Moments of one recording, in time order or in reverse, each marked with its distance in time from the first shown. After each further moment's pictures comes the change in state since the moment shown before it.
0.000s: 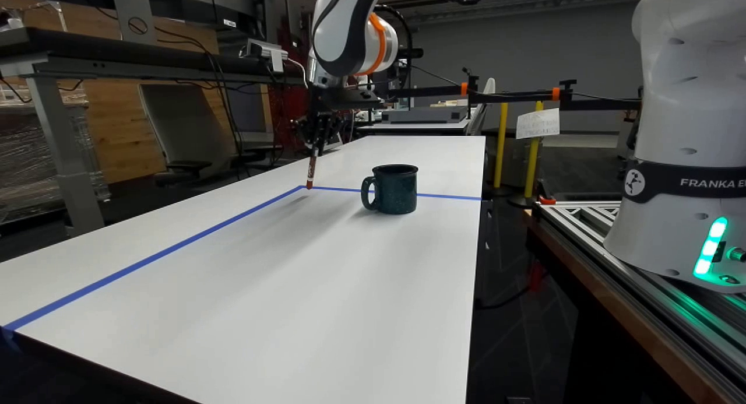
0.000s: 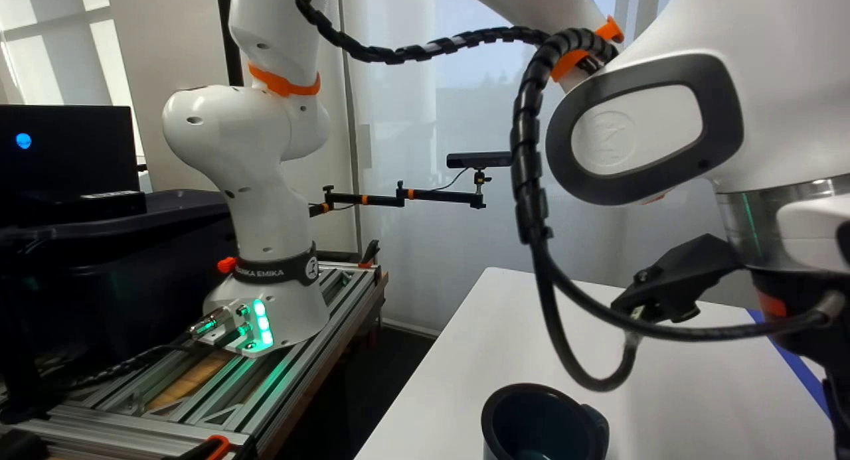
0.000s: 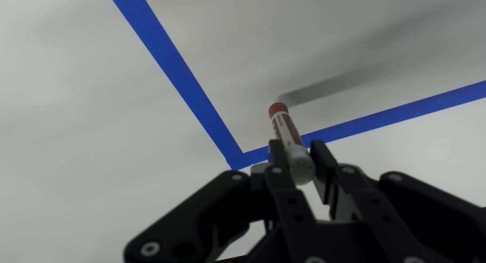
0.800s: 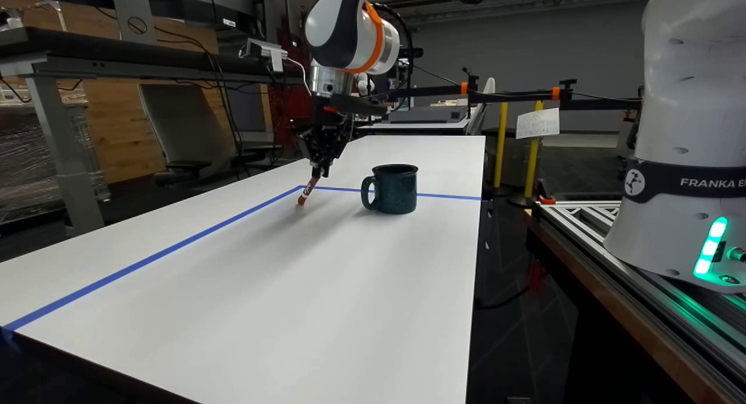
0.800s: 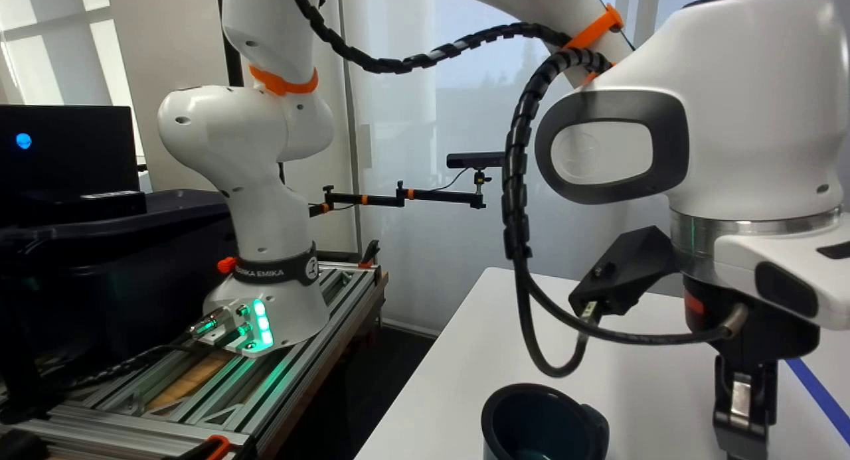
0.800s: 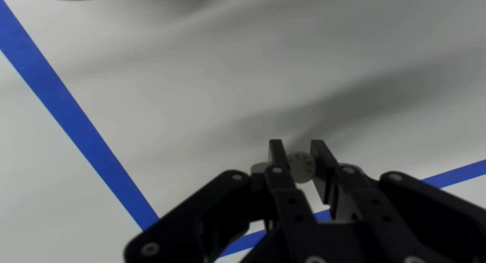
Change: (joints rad) arm -0.135 -0.038 0.205 -0.053 0.205 -0.175 -0.227
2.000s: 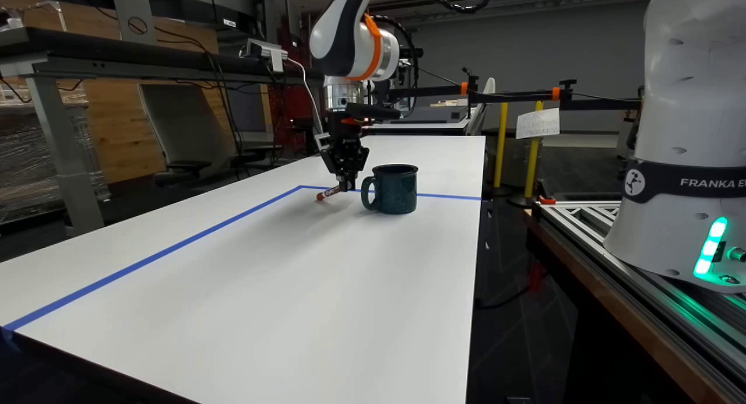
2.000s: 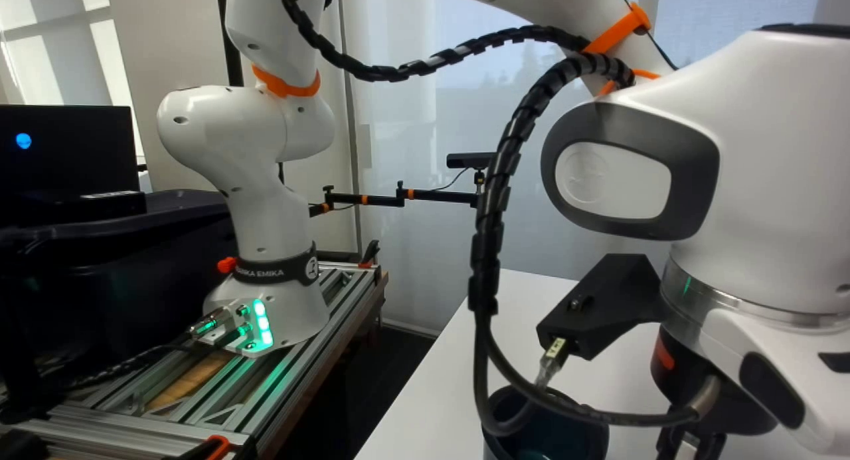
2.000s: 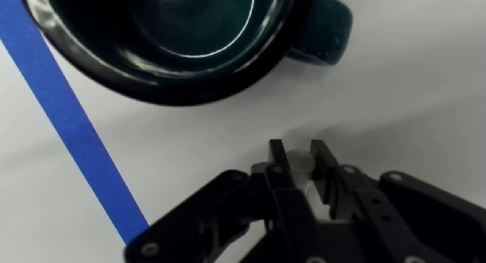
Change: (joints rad) arm -0.021 0.064 -0.061 0.066 0.028 -0.258 -0.057
